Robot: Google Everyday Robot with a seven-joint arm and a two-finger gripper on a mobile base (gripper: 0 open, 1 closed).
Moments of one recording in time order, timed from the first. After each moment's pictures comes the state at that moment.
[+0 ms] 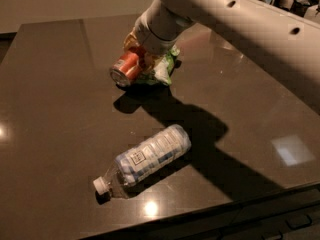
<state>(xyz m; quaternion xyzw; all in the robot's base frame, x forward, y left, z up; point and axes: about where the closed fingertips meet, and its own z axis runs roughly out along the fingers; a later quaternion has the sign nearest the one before) 0.647 0.038 0.924 -0.89 0.30 -0.16 0.30</state>
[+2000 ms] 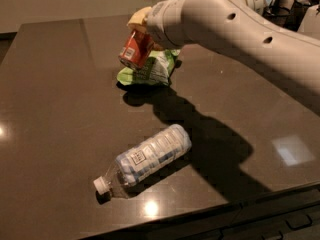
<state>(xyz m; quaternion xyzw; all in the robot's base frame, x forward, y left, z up) 0.668 0.017 0.982 -0.83 0.16 -0.37 0.38</state>
